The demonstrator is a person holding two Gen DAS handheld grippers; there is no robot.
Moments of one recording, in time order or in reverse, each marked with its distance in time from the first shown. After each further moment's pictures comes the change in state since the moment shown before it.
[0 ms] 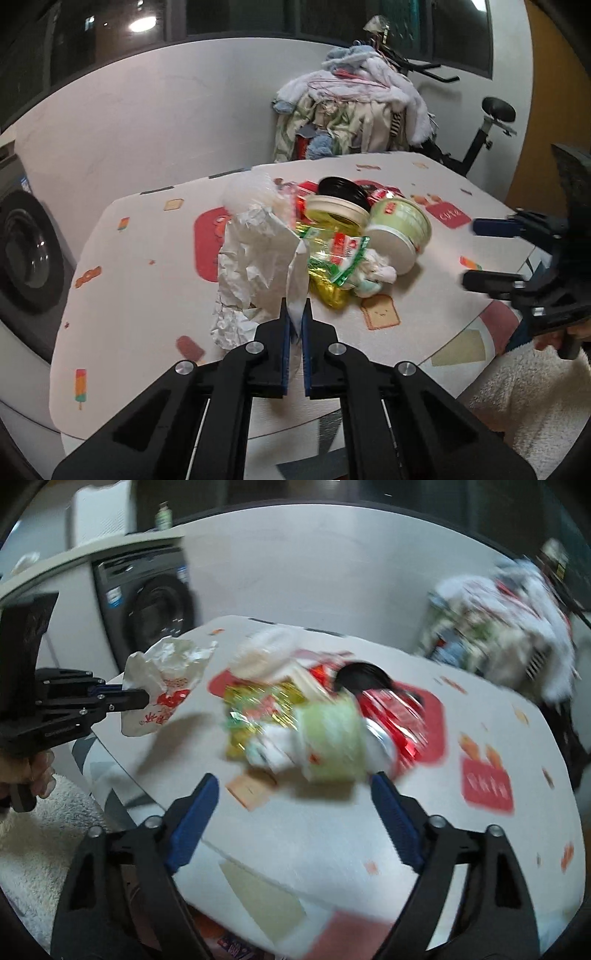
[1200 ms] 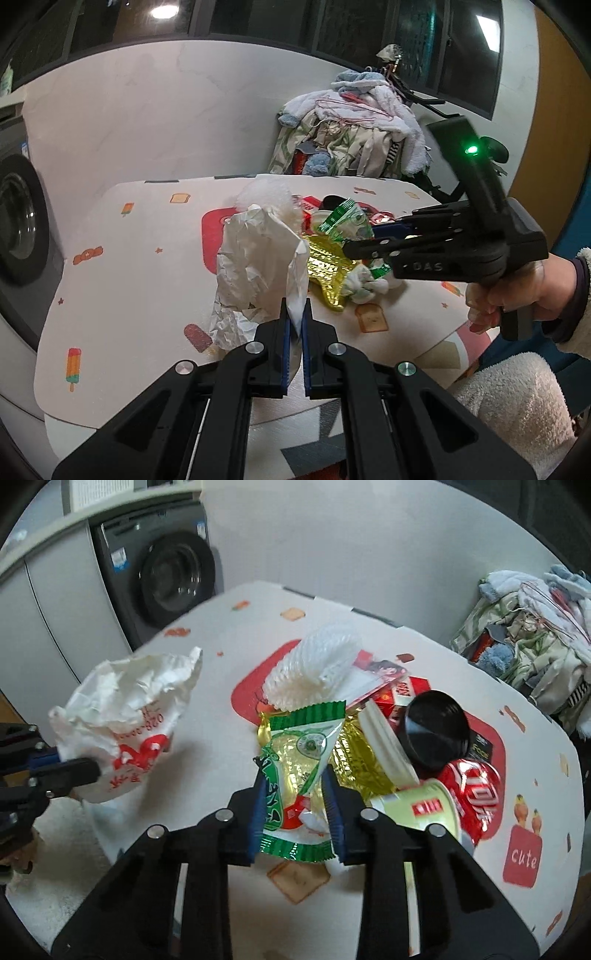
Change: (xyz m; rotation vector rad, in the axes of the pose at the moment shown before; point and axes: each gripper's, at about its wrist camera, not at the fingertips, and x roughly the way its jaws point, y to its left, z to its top) left arm -0.029 0.030 -0.009 -0.108 -0.055 -0.103; right arm 0.083 0.036 0.085 -0.042 0.180 0.065
